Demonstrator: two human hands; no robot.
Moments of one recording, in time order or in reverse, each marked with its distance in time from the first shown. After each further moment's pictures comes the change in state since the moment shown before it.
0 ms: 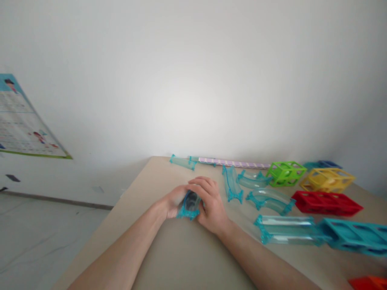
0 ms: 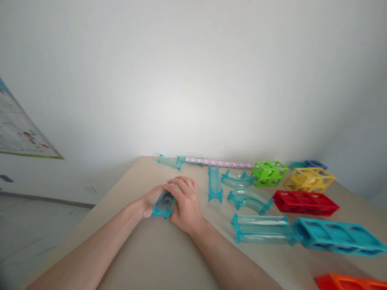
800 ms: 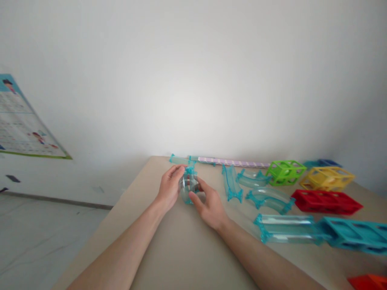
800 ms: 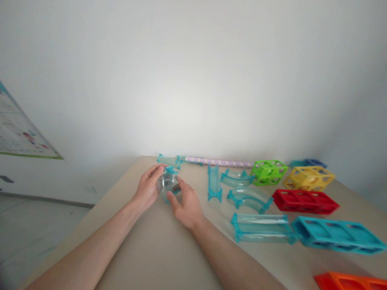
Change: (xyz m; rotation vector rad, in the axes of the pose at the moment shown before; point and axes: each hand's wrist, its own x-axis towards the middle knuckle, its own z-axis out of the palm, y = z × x) left_hand 0.004 0.014 0.005 0.151 0.397 0.716; right_hand -0.005 0.010 0.007 0.160 -0.090 0.421
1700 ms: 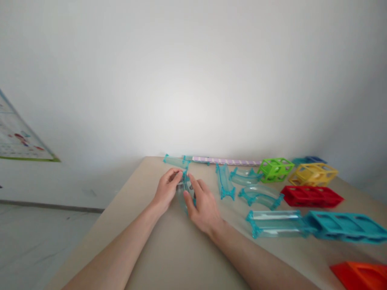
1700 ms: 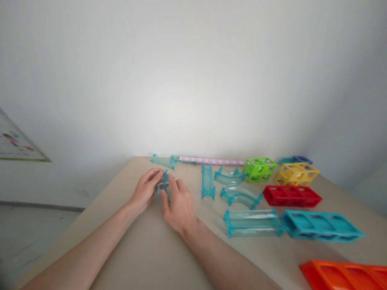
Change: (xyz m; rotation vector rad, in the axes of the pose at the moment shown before) left_hand 0.000 -0.012 -0.005 0.180 -0.043 0.014; right_hand -0.007 -0.020 -0.005 -0.350 0.018 -0.050
